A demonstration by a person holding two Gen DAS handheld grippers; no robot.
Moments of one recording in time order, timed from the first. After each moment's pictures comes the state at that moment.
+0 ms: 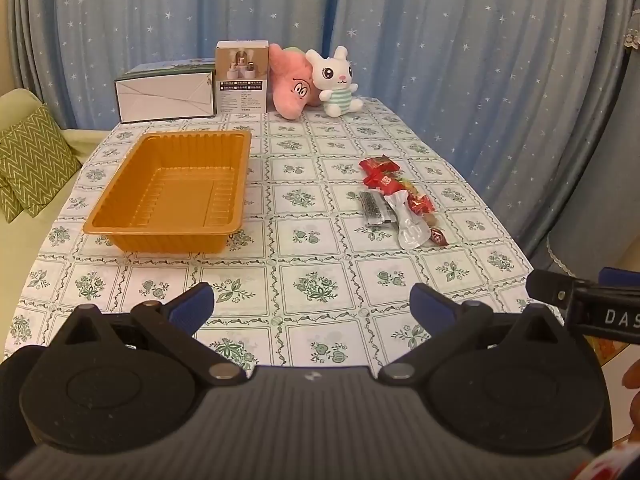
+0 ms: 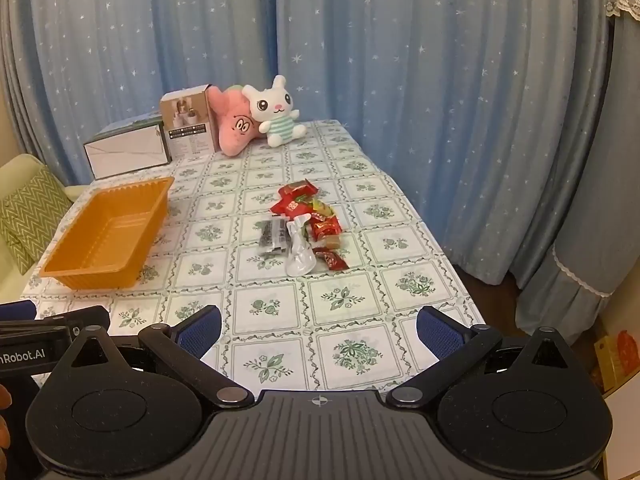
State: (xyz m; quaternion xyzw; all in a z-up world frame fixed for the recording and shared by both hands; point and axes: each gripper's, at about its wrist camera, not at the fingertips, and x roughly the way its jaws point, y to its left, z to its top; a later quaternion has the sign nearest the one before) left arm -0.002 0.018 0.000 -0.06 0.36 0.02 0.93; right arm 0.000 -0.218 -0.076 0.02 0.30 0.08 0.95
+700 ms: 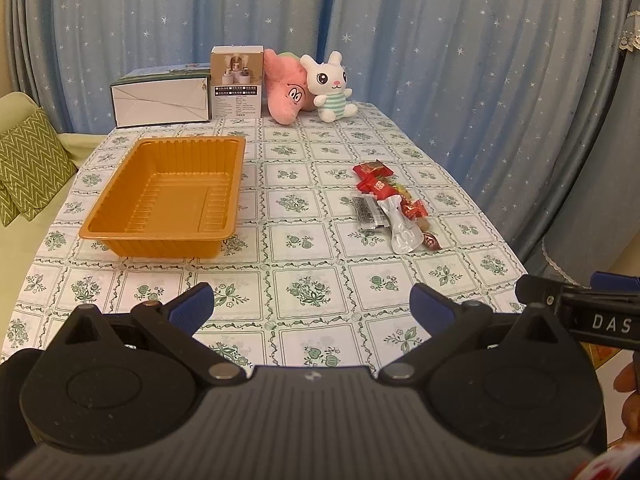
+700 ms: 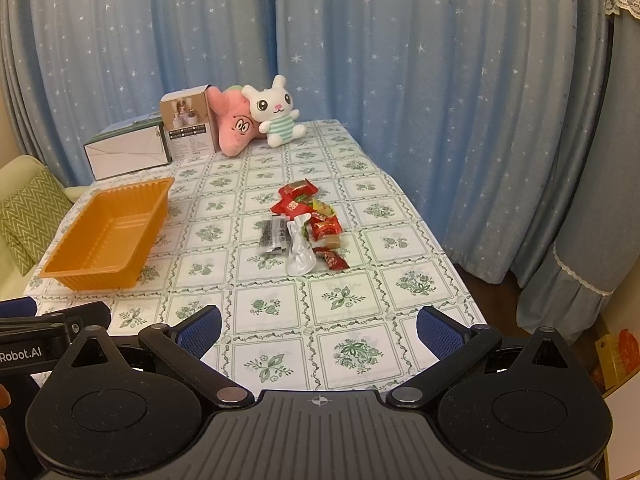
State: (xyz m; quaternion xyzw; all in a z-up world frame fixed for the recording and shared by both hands) left arm -0.002 0.004 0.005 -0.06 0.35 0.02 0.93; right arm 0.000 -0.217 -0.078 0.02 0.30 0.09 0.95
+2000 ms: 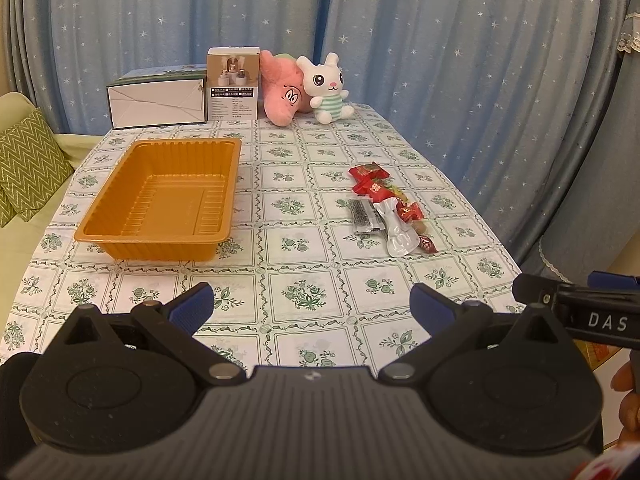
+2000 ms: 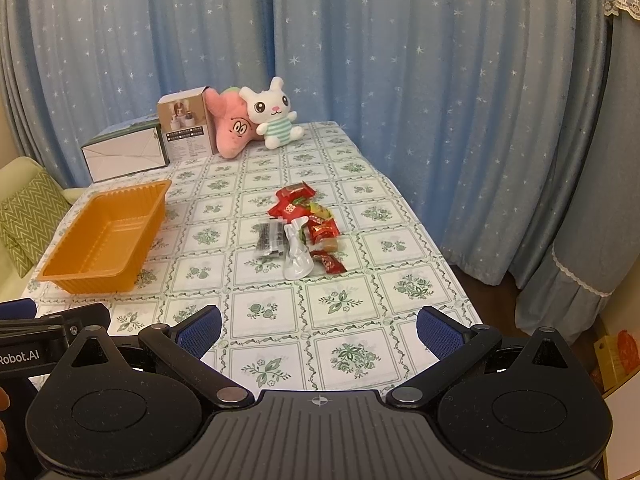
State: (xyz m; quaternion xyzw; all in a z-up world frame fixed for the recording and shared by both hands) left arm 0.001 -0.002 0.005 -0.06 0.35 0.02 0.94; right arm 0.004 -0.222 -0.076 0.02 0.30 0.08 0.95
